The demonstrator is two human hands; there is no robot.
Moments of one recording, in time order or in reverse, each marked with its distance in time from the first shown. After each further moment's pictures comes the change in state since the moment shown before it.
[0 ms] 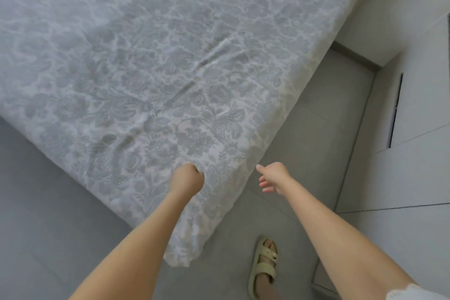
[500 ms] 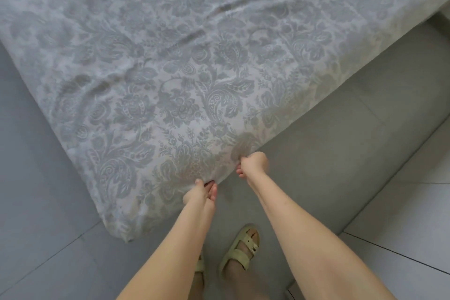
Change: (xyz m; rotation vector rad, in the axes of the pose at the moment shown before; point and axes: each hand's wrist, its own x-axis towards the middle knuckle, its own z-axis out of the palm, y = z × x) left_hand 0.038 0.052 0.187 -1.722 0.303 -0.921; right_hand 0.156 0.035 0.038 -0.070 -0.150 0.014
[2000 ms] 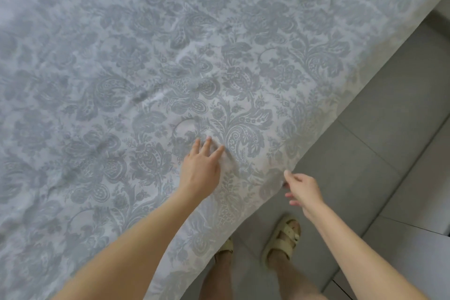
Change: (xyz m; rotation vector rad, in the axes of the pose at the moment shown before) left_hand -0.019 0.062 0.368 2.179 -0.239 1.283; right_hand 0.169 -0.148 -0.281 0.075 0.087 0.027
